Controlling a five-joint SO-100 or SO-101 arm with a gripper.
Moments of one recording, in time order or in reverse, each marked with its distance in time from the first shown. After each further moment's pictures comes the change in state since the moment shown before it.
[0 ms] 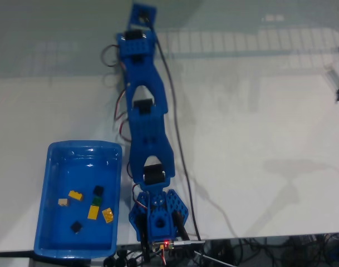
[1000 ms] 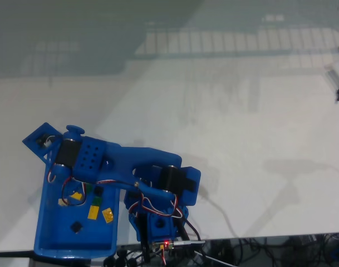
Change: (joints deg) arm -66.3 61.0 52.2 29.9 8.0
